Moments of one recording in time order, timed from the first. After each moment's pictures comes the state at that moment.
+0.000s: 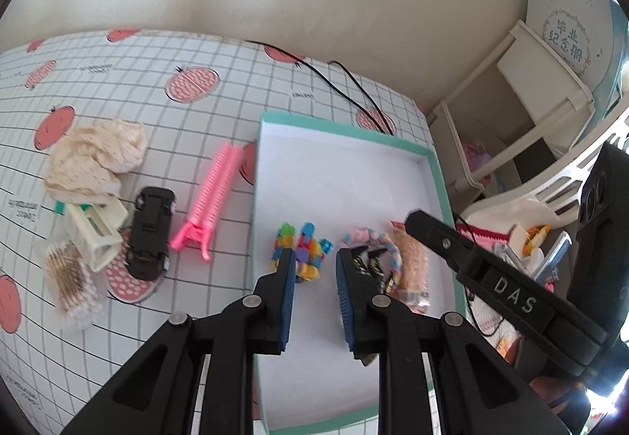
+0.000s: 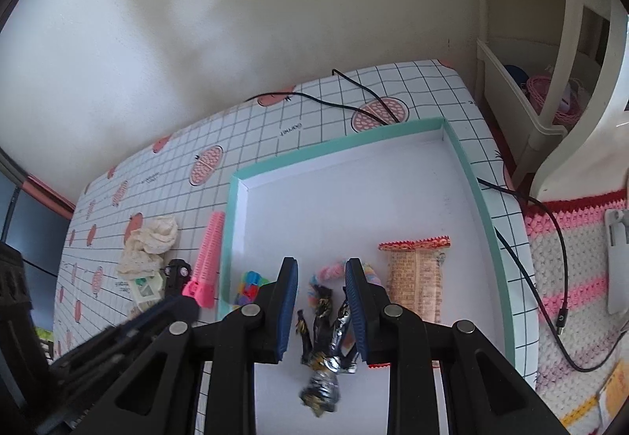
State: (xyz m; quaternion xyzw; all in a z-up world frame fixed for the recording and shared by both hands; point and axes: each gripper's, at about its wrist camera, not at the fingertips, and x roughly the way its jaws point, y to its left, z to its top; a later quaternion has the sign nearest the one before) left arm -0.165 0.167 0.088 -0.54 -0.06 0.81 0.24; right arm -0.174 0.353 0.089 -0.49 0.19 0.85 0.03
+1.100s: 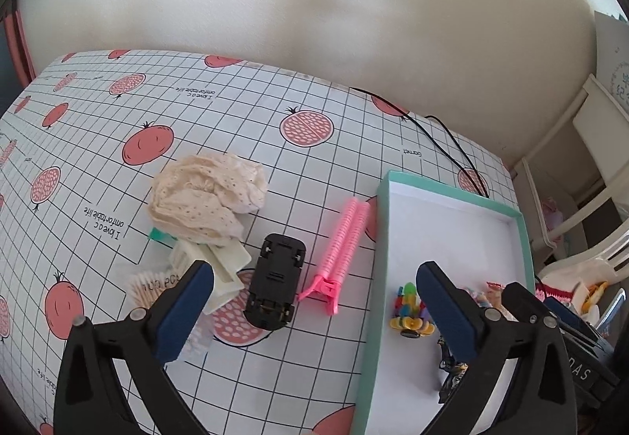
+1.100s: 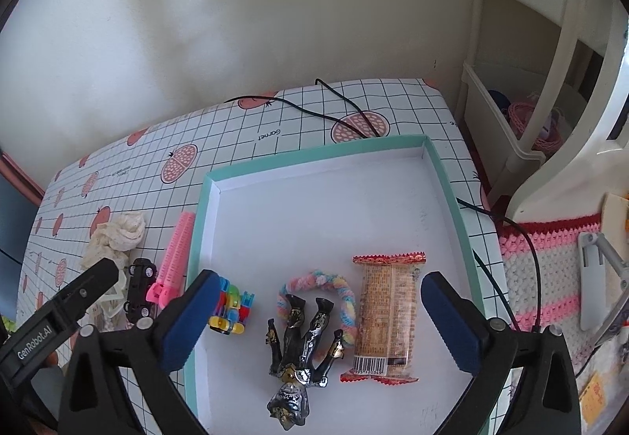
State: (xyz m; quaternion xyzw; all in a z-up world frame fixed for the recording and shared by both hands) left arm -0.194 0.111 0.084 -0.49 -0.07 0.86 0.09; right arm -0.175 0.347 0.088 -0.48 0.12 0.86 0.07
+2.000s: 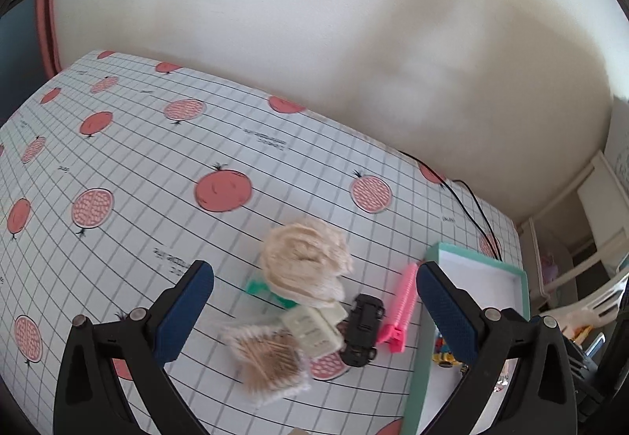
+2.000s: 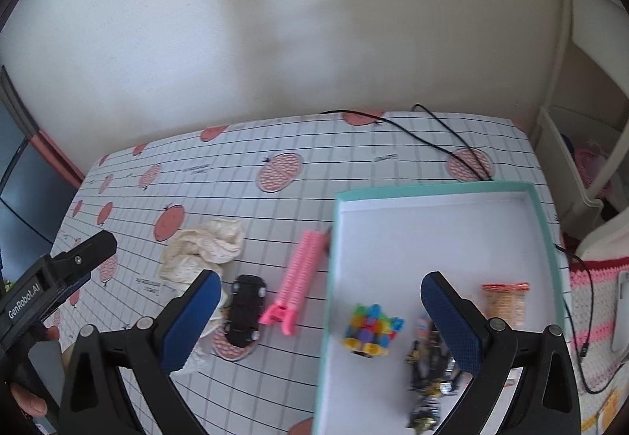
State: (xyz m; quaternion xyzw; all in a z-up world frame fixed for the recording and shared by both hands) left arm -0.214 0.006 0.120 -0.45 -0.12 0.88 0.06; right arm -0.210 0.244 0.122 -0.47 0.11 0.88 -0.02
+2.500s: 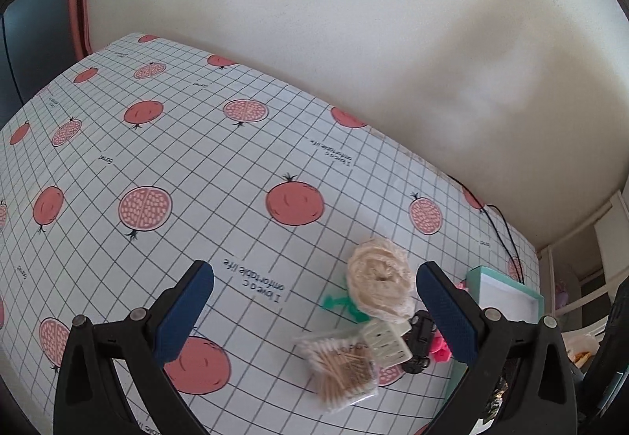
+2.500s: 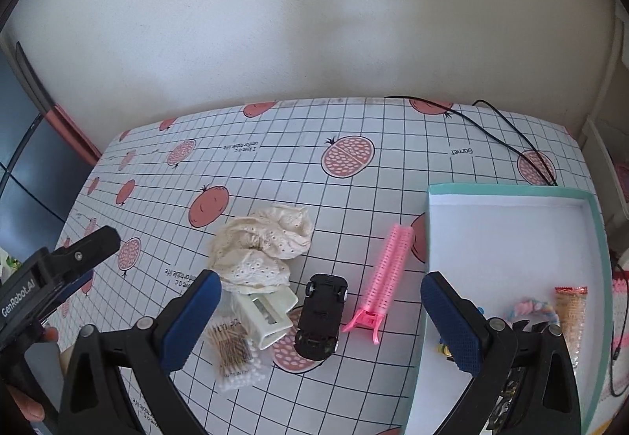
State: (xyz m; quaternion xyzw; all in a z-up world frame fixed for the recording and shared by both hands) left arm -0.224 -0.063 0.118 -0.46 -0.14 0.87 0.02; right arm -0.225 0.176 0.102 -0.48 0.09 0.87 -0.05
